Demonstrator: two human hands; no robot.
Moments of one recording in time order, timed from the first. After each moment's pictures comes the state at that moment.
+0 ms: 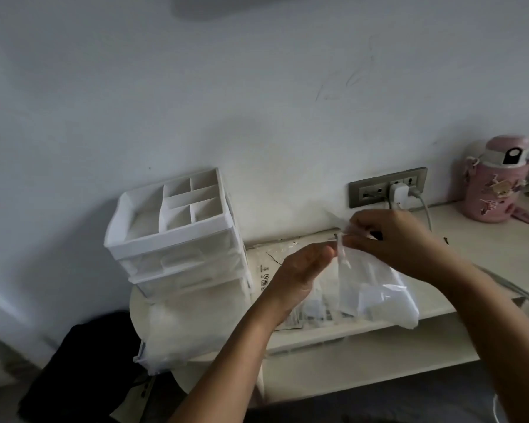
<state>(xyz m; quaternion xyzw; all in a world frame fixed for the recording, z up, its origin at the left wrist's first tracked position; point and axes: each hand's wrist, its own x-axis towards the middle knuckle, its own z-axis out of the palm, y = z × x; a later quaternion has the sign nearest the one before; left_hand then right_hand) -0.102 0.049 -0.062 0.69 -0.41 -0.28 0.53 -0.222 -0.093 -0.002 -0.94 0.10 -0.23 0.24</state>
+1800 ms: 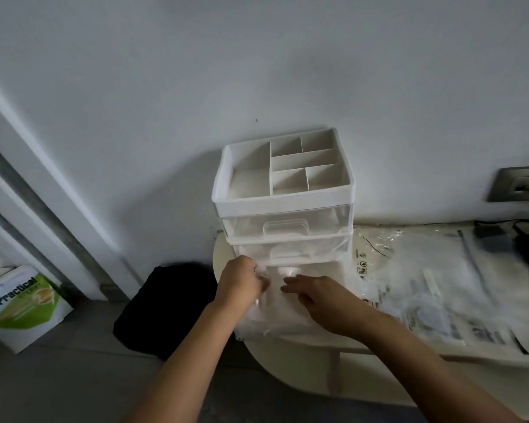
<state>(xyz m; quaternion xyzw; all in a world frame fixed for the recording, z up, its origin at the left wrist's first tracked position) 0.036 0.233 -0.103 0.96 -0.14 -0.04 0.23 -0.051 0.084 -0.118 -0.96 -0.09 -0.01 0.27</state>
